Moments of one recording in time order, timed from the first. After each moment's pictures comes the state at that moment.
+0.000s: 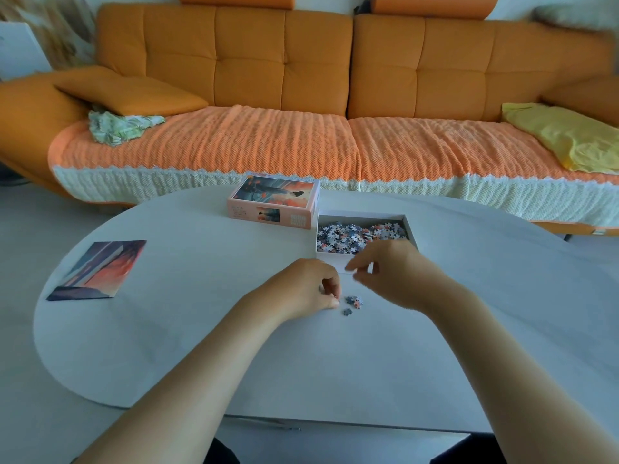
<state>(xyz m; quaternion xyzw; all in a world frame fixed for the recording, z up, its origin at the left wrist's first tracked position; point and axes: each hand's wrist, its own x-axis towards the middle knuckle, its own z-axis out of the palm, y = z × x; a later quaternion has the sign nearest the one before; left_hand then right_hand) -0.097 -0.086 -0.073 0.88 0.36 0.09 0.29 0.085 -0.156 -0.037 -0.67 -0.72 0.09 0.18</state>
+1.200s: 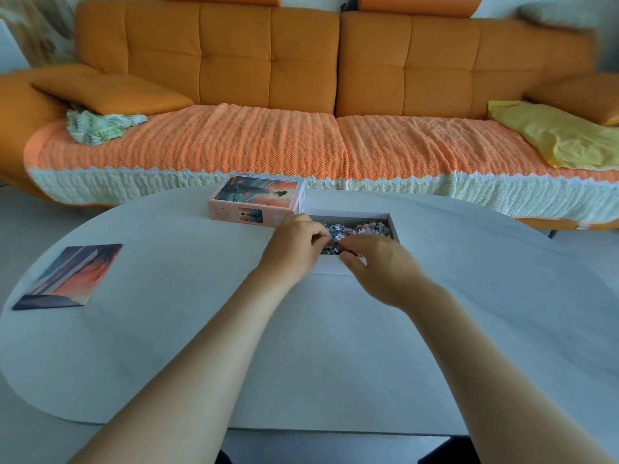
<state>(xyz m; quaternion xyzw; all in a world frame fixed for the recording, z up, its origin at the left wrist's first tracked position) -0.052 -0.042 -0.074 0.86 0.38 0.31 0.16 0.103 -0.141 -0.062 -0.69 -0.70 0.03 0.20</state>
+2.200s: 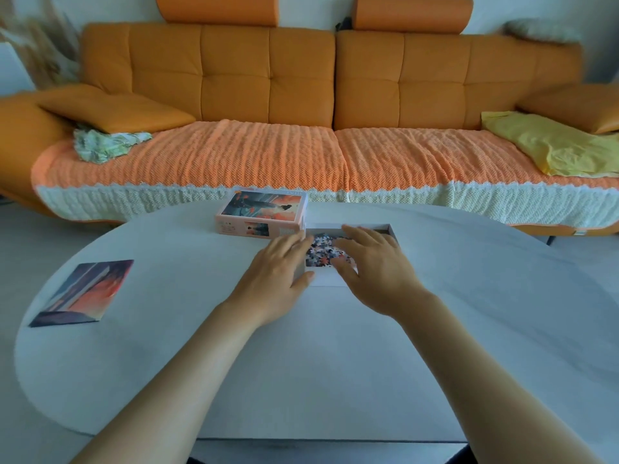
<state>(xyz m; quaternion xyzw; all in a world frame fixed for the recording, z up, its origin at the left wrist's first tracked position) -0.112 -0.061 -0.070 0.91 0.36 0.18 0.08 0.078 -0.140 -0.049 -0.68 -0.70 -0.06 0.18</state>
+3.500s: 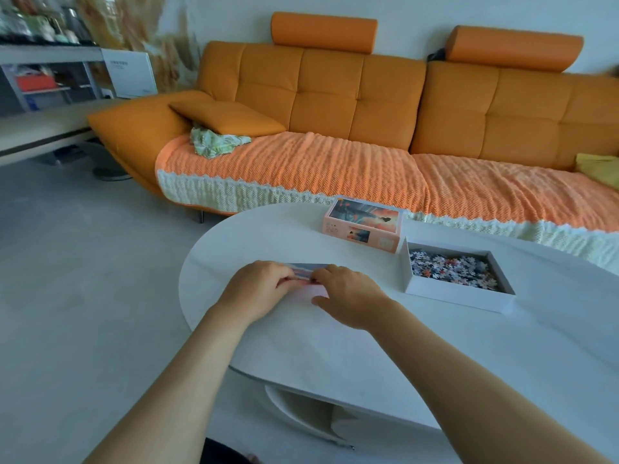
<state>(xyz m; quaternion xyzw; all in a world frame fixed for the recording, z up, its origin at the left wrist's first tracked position) -0.312 -0.054 -0.082 0.83 0.49 0.24 0.12 -0.112 -0.084 -0.073 -0.58 -0.81 0.03 0.05</state>
